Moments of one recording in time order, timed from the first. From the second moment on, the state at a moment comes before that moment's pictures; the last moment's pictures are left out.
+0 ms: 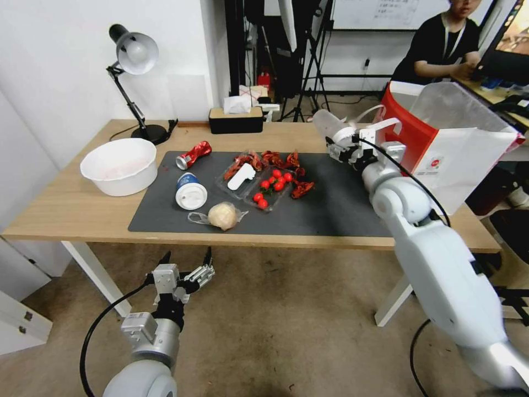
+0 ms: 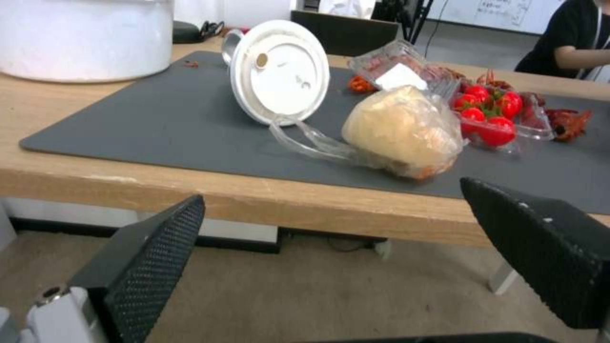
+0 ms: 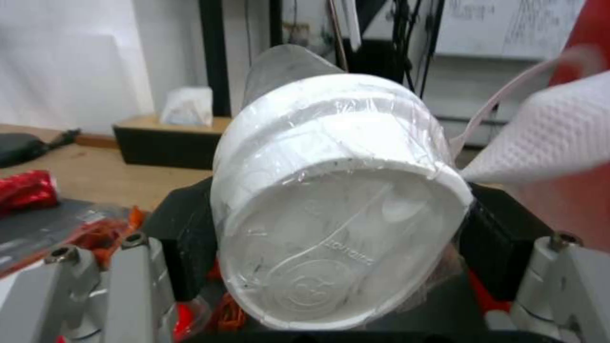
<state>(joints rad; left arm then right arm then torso) 1.72 -1.44 -0.46 -2.22 -0.27 0.10 -0.12 -0.75 1.05 0.31 1.88 0.59 -0.50 0.16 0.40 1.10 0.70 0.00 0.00</state>
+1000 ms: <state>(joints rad) 1.74 -1.45 -0.47 -2.24 -0.26 0.10 -0.12 -0.82 0.80 0.55 2.20 0.61 -0.51 0.32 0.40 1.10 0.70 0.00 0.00</state>
